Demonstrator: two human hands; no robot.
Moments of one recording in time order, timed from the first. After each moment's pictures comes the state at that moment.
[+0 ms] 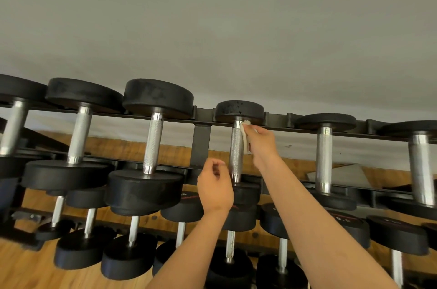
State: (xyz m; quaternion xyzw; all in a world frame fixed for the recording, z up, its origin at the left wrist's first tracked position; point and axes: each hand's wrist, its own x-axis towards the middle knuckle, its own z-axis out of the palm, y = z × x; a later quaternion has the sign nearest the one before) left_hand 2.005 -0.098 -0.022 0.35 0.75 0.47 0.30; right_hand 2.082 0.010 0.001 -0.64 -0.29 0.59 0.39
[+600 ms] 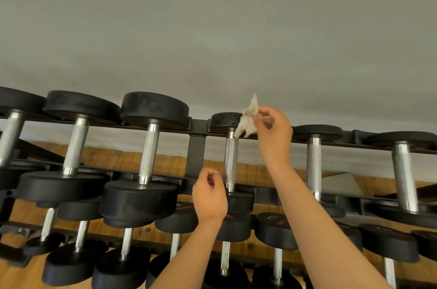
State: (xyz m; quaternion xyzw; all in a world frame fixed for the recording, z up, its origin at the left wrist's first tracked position) left_hand 2.005 -0.098 -0.017 0.35 0.75 0.46 0.32; right_hand 2.112 0.011 0.053 -0.60 -0.55 0.31 0.49
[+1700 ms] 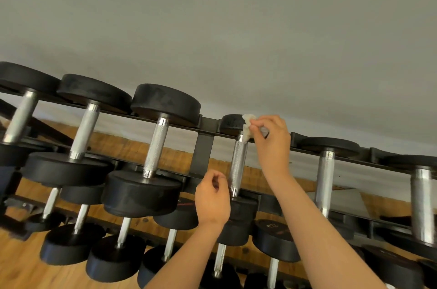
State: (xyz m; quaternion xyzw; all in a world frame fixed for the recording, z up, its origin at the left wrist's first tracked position) left_hand 2.003 -0.098 -0.019 0.35 0.75 0.46 0.32; right_hand 2.099 0.017 0.033 -0.57 -0.66 0.24 0.42
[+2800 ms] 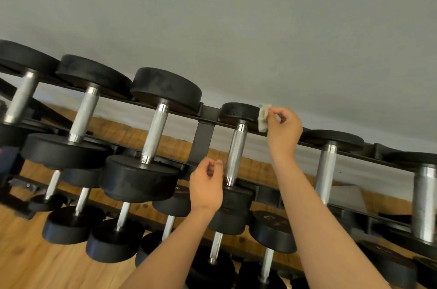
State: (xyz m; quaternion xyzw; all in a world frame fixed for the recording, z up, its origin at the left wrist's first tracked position) left_hand 1.997 -0.096 -0.023 0.33 0.75 0.47 0.34; right_hand 2.110 0.038 0.022 -0.63 -0.51 0.33 0.48
